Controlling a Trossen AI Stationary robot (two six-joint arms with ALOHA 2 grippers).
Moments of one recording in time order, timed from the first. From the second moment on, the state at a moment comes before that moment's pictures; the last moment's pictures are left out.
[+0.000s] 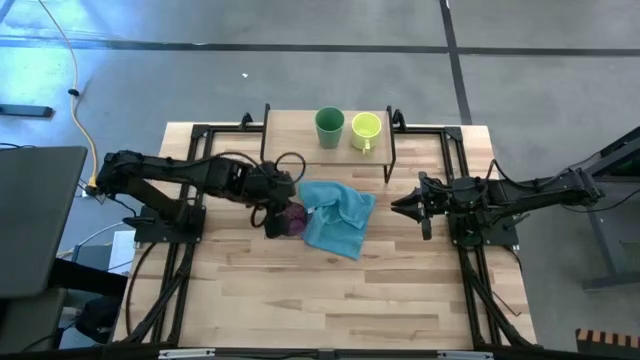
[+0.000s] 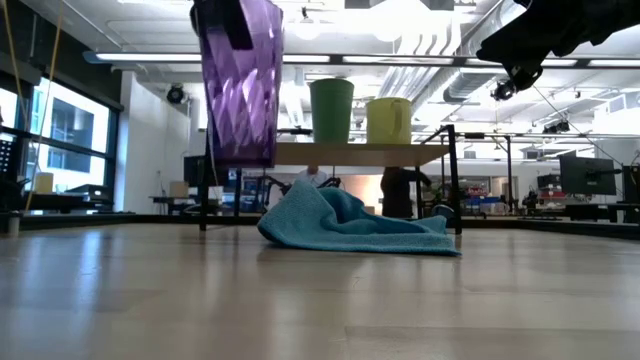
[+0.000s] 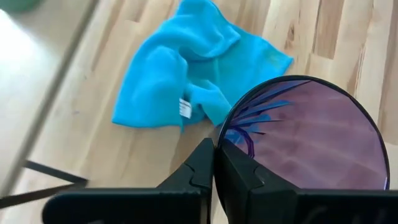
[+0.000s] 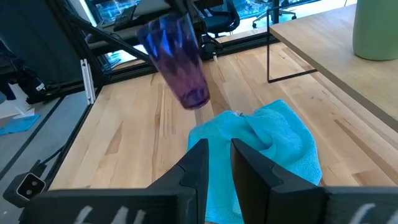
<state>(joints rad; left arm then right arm) 0.01 1.43 1.40 -1.00 -0.22 -0.33 0.13 0.57 0.46 -0.18 0.15 0.26</state>
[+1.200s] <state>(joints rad) 0.50 1.43 1.70 -1.12 -0.17 -0.02 0.13 0.57 0.46 -0.19 0.15 0.29</state>
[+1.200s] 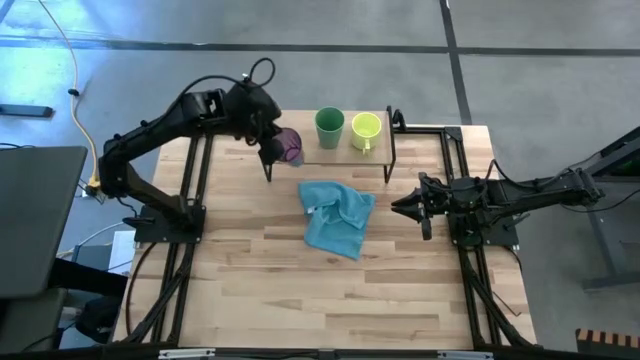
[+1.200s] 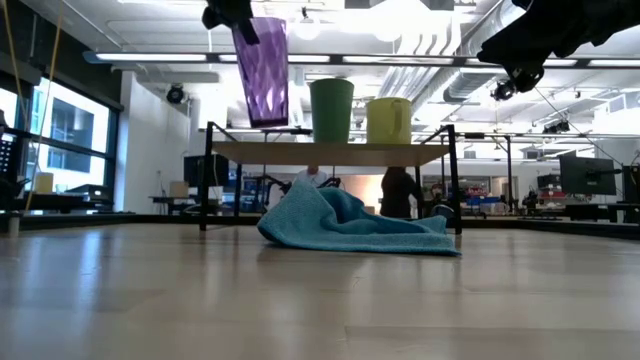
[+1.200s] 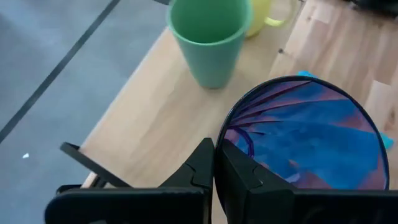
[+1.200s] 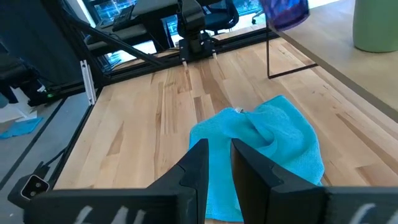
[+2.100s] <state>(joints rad) 0.71 1.45 1.70 -1.01 -0.15 -0.09 0.13 0.57 0.46 -0.19 0.15 0.31</state>
